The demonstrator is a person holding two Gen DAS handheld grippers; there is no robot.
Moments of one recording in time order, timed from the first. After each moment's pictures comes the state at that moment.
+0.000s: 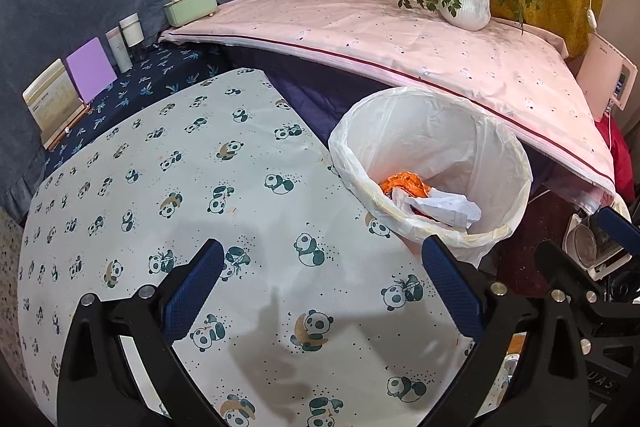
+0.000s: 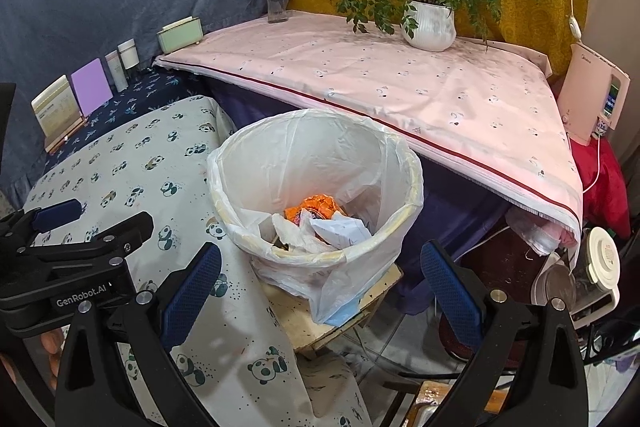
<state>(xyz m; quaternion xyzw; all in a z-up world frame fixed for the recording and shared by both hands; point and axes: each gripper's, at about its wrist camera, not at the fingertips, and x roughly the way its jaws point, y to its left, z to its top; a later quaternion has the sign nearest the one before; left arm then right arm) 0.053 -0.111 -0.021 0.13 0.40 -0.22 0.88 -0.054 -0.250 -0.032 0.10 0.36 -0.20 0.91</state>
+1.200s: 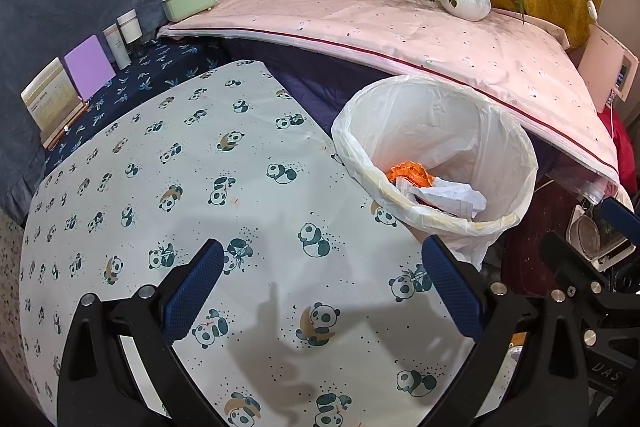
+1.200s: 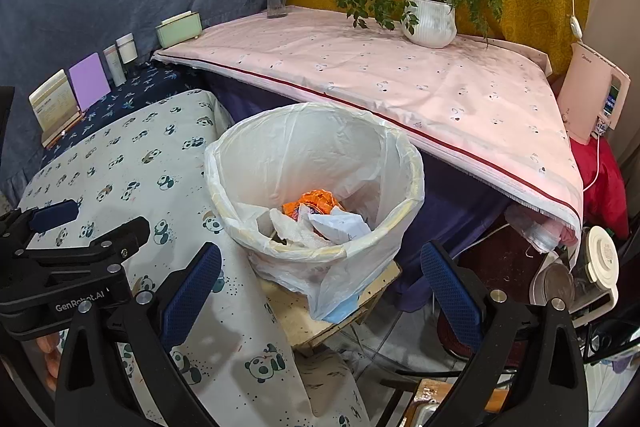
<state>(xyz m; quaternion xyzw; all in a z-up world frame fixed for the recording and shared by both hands) 0.054 -0.108 -0.030 0.13 0.41 -0.22 0.87 -0.052 -0.249 -0.035 0.09 0.37 -0.20 0.90</state>
